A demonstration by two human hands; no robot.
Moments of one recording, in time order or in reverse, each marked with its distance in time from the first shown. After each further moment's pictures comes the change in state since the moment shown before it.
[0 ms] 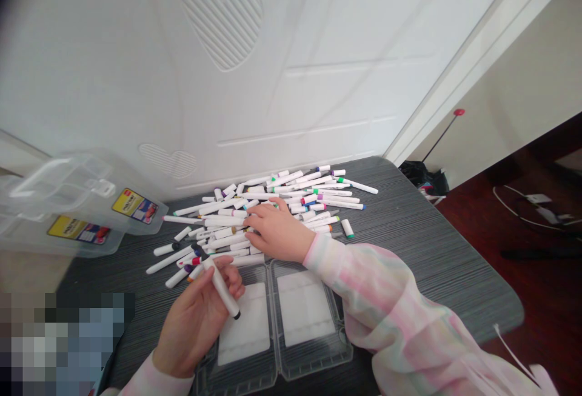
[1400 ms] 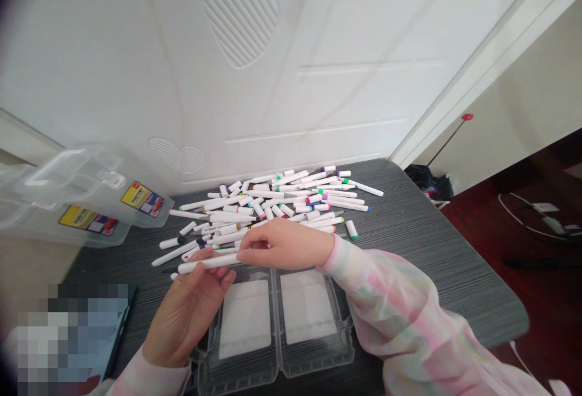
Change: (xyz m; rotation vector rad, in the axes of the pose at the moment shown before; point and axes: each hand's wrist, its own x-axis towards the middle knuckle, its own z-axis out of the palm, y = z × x) left_hand -0.002 0.012 -0.001 -0.033 0.123 0.166; right_hand -0.001 -0.018 -0.041 0.560 -0.380 0.025
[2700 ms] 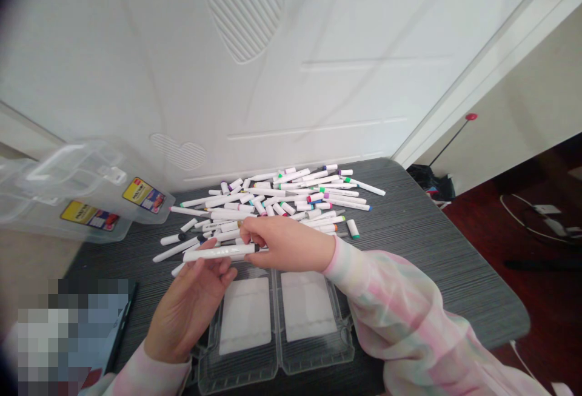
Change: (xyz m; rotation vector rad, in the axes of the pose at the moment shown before) left_hand -0.002 0.000 0.001 -0.017 0.014 -0.011; right_hand 0.002 0.000 0.010 -0.199 0.175 0.002
